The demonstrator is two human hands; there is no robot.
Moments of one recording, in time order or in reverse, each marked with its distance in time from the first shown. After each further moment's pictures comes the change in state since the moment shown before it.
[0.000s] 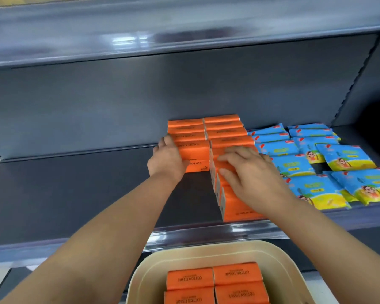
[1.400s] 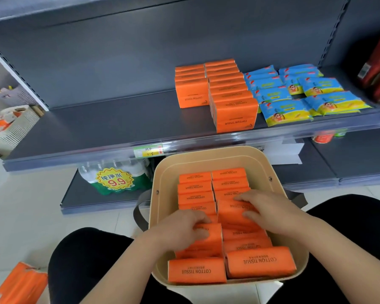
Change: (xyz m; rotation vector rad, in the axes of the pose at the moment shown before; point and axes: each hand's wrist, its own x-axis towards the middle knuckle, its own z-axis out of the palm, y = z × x) left_hand -0.344 -0.057 -0.021 -0.185 -0.896 0.244; right_hand -0.257 -0.035 -0.009 0.112 -0.678 0.040
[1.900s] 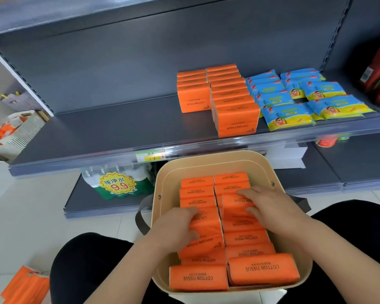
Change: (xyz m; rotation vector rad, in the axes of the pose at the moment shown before) left_hand 0.000 -0.005 -0.006 0.176 0.160 -0.075; right_hand 0.009 0.006 0.001 -0.071 0.132 0.002
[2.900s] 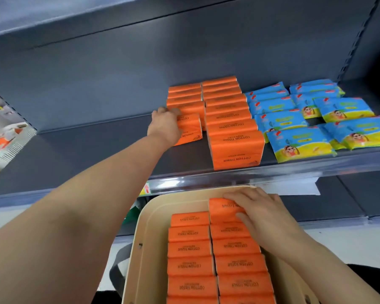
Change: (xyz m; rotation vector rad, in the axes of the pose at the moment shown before) left_hand 0.234 0.003 -0.198 0.096 0.627 -0.173; right_hand 0.076 0.026 -0.035 0.140 0.142 -0.035
